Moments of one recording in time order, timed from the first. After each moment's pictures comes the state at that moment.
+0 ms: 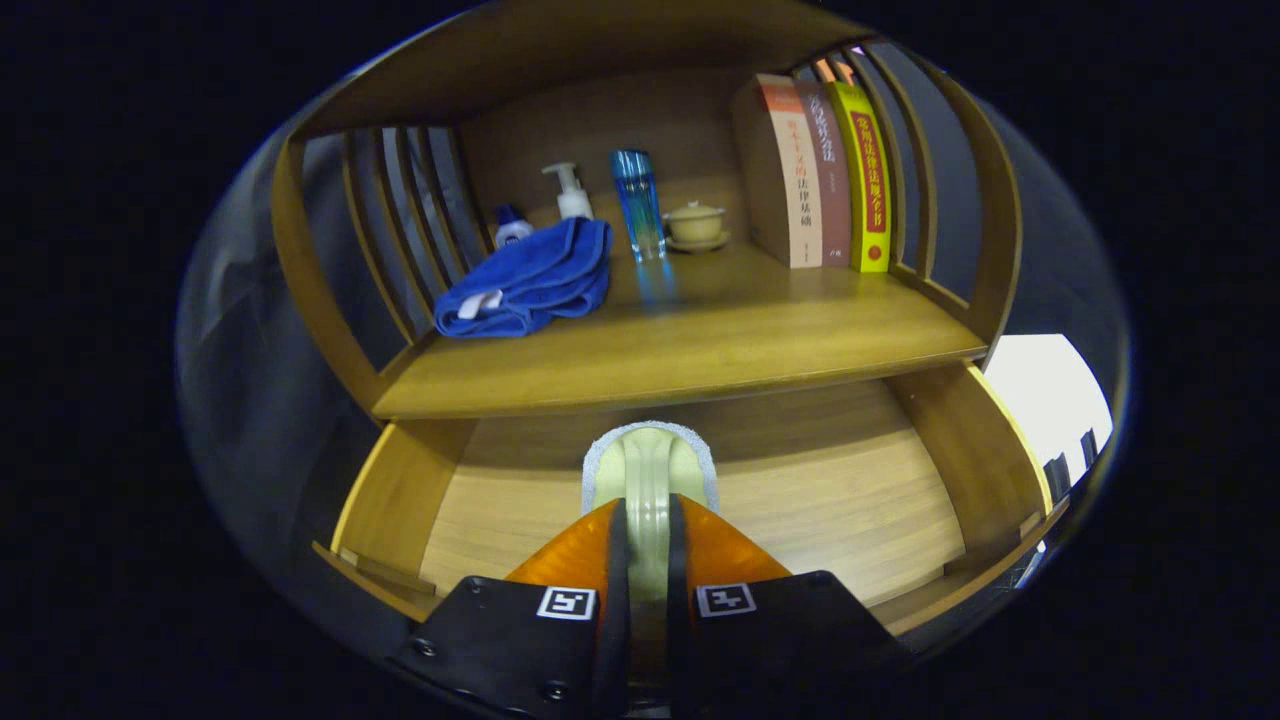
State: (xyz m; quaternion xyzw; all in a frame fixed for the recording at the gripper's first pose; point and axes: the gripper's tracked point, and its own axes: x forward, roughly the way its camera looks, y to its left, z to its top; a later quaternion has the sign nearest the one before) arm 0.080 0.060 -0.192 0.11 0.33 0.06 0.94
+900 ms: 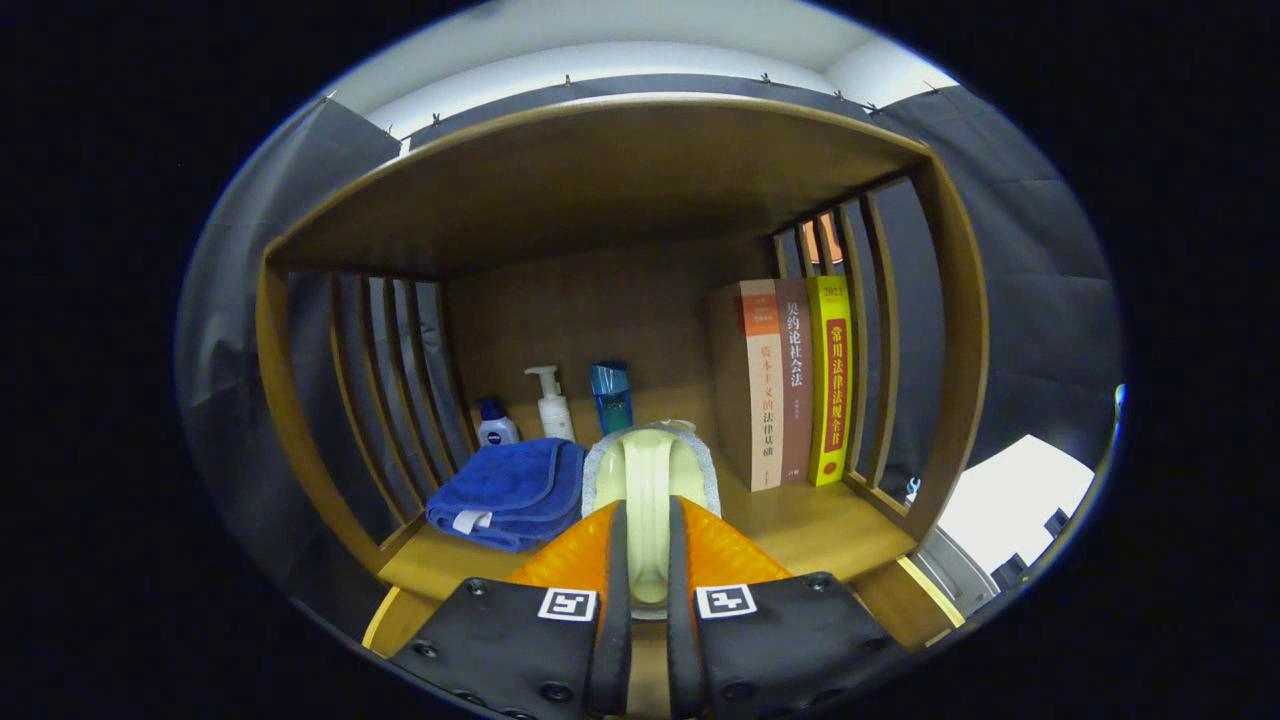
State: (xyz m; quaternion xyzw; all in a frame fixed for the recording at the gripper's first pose) arm 0.212 0.023 -0.056 0.07 0.13 0.00 0.99
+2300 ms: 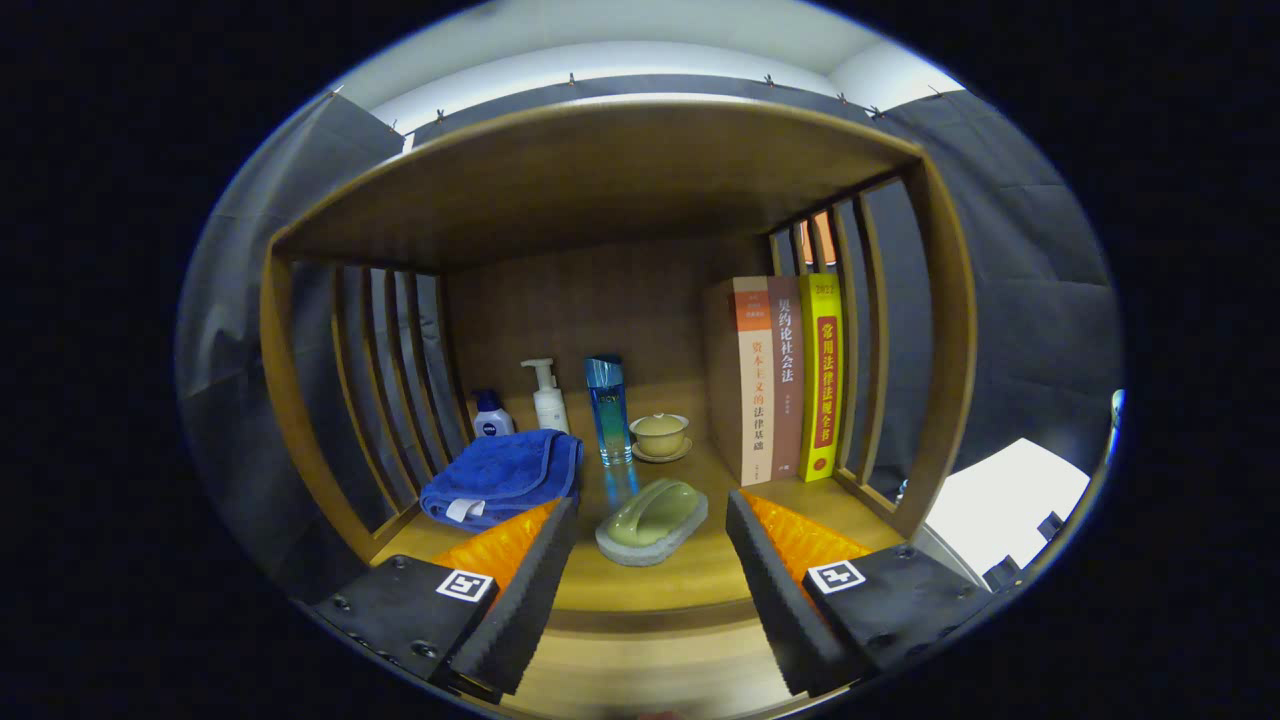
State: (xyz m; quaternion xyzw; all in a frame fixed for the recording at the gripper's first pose) arm 0.164 0.013 -0.047 0.06 0.13 0.00 0.99
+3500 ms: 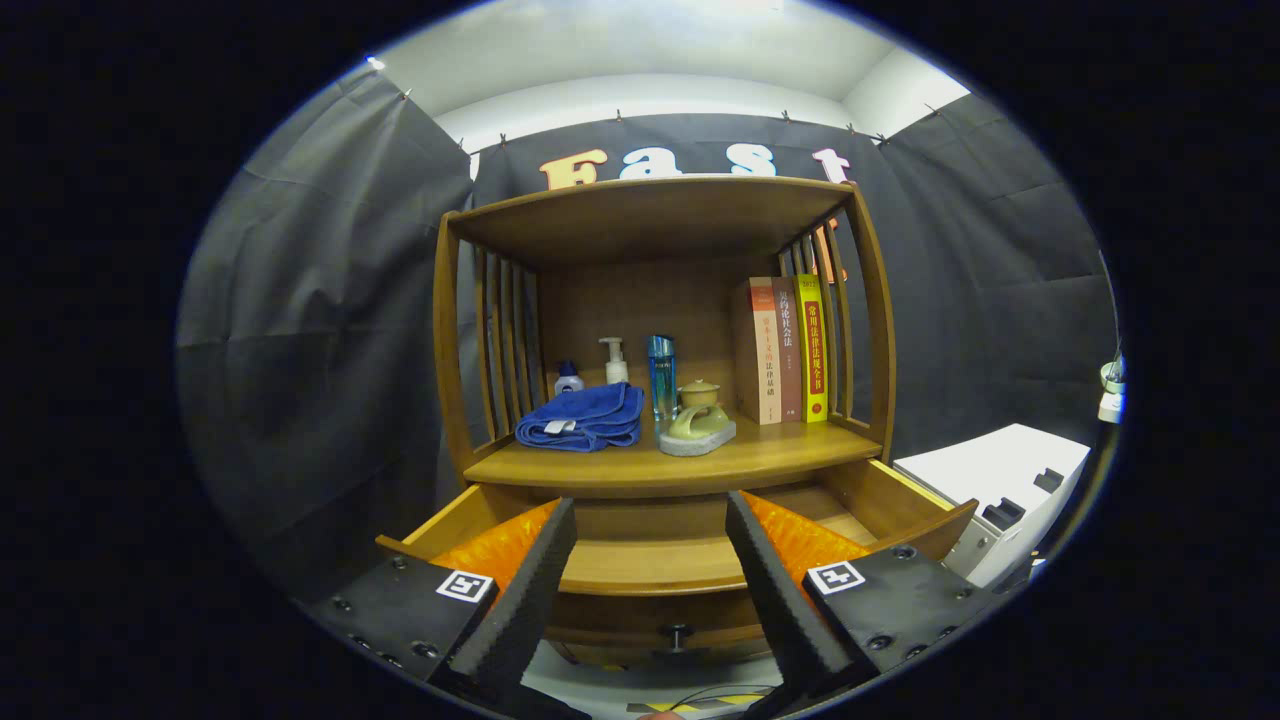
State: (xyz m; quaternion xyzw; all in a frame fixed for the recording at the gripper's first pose) arm -0.032 0.076 -0.074 0.06 0.09 0.05 0.99
